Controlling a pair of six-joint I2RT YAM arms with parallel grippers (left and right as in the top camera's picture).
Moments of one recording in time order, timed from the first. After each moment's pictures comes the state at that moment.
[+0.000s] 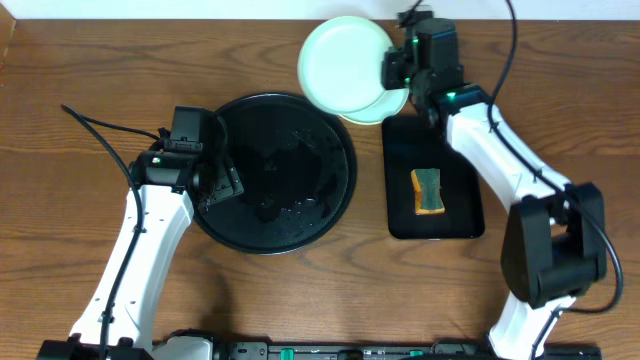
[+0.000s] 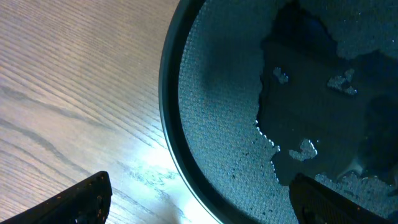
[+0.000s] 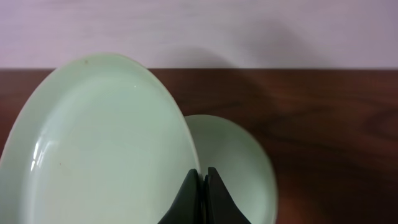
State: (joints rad) left arm -0.09 1.38 1.09 -1.00 -0.21 -0.46; right arm 0.28 1.98 1.48 -0.06 -0.05 0.25
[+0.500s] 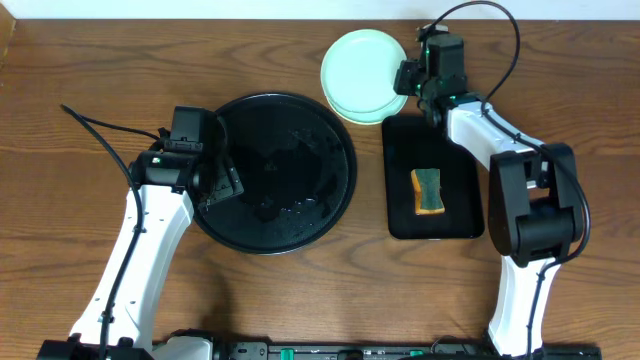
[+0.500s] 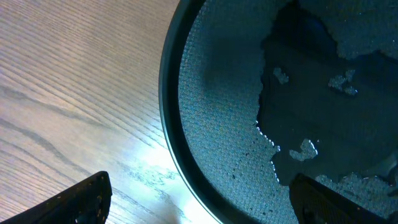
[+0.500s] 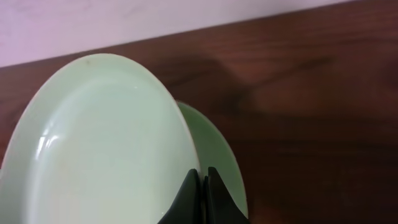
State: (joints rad) left arm -0.09 1.38 1.09 -1.00 -0.21 -0.46; right arm 0.21 2.19 1.48 0.09 -0.09 0.32
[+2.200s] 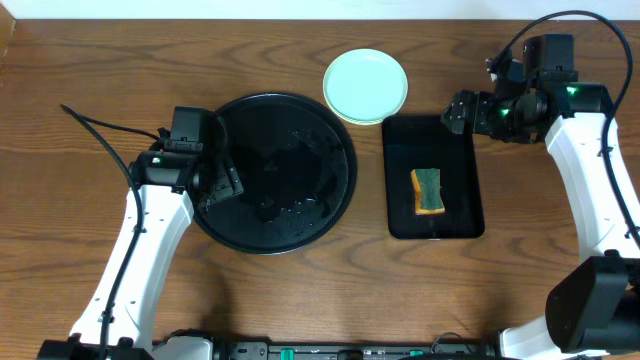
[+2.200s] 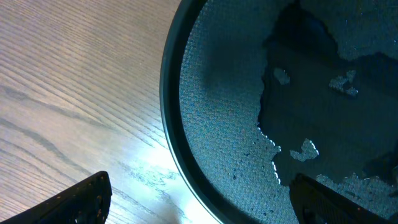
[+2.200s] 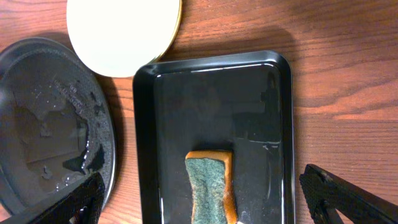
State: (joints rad) left arm -0.09 1.38 1.09 -1.00 -0.22 -0.46; right arm -0.01 1.70 1.49 -0.93 -0.32 0.14
